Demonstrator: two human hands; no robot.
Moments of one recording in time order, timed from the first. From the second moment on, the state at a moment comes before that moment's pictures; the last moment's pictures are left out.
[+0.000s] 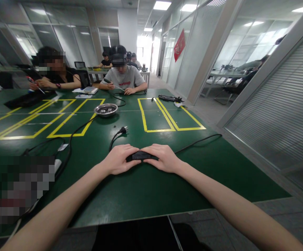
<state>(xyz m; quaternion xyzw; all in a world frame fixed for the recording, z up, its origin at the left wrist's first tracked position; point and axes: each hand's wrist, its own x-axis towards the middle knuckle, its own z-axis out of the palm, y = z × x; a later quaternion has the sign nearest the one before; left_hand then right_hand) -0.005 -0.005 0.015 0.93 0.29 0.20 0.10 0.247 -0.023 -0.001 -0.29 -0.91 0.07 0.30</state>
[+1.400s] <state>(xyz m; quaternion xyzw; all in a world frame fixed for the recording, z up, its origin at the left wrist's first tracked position) 0.002 -0.008 0.010 0.89 0.33 0.29 0.11 0.254 -0.014 -0.007 -0.33 -0.88 0.03 0.33</state>
